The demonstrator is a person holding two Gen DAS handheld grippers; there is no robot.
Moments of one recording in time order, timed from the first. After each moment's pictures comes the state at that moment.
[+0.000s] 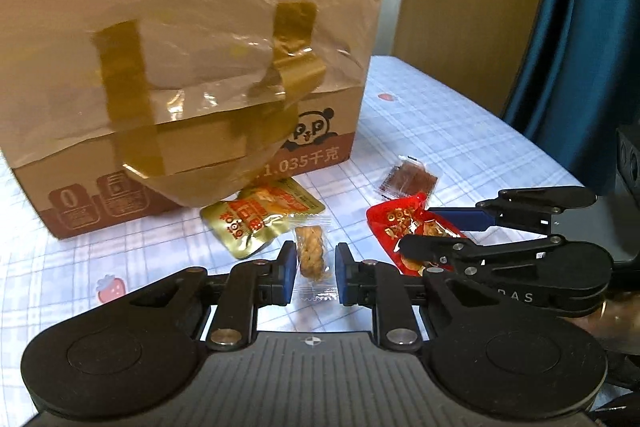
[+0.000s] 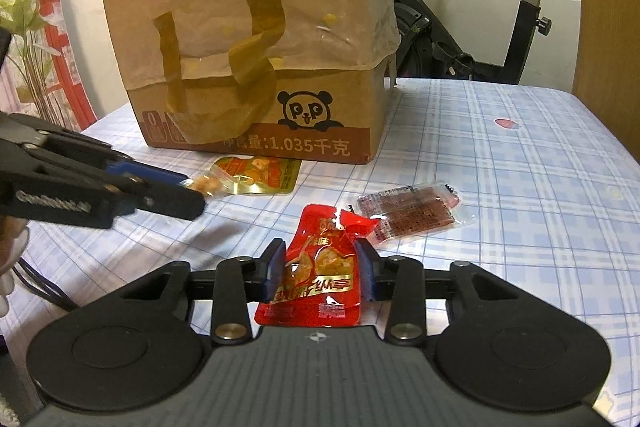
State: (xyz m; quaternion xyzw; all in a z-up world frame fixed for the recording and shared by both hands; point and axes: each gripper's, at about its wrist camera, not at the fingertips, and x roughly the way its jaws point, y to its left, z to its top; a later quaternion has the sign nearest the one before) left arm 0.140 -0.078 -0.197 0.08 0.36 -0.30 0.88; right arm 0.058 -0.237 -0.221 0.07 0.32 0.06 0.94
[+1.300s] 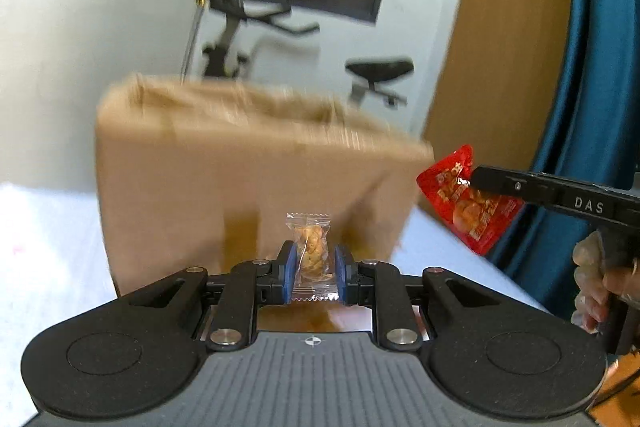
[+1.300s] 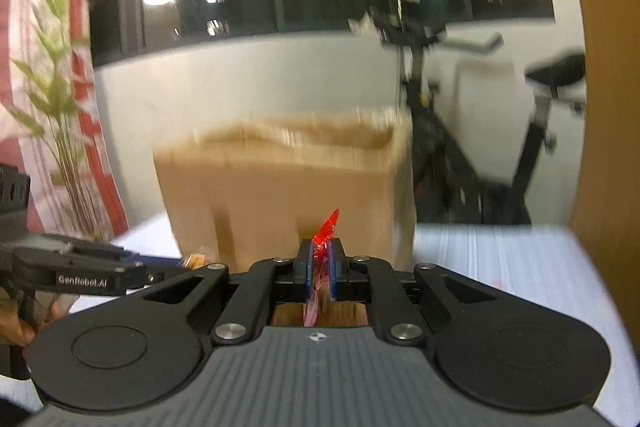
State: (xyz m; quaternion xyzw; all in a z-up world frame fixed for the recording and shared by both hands) left arm 0.143 0.007 -0.095 -0.03 0.22 -0.29 0.93; right arm 0.063 -0.244 -0.061 0.06 0.16 0.09 0.98
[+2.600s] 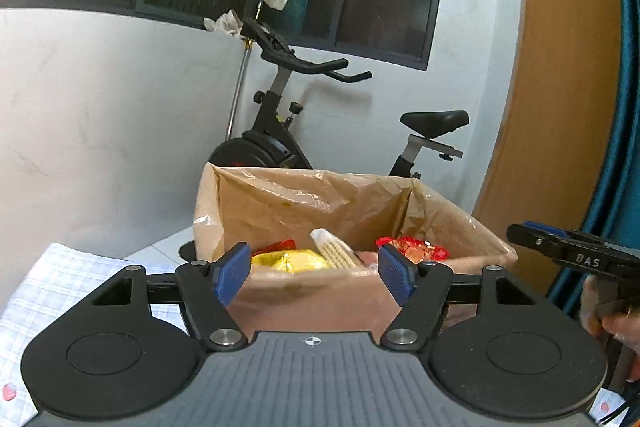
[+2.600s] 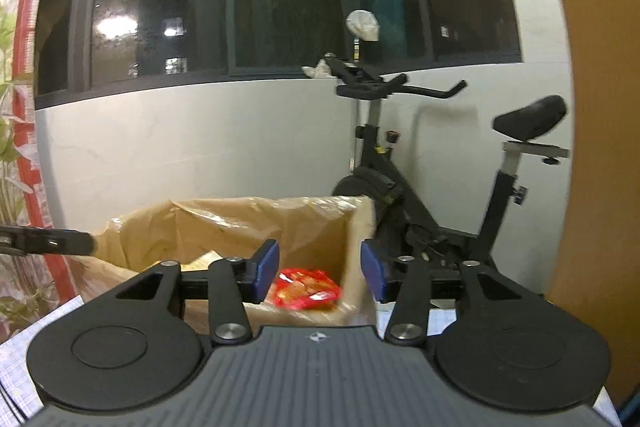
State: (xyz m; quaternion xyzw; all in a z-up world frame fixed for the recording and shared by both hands) left arm 0.193 0.041 -0.044 -0.03 0.19 -0.22 0.96; right arm 0.140 -0.259 -0.057 0.07 0.13 0.00 0.99
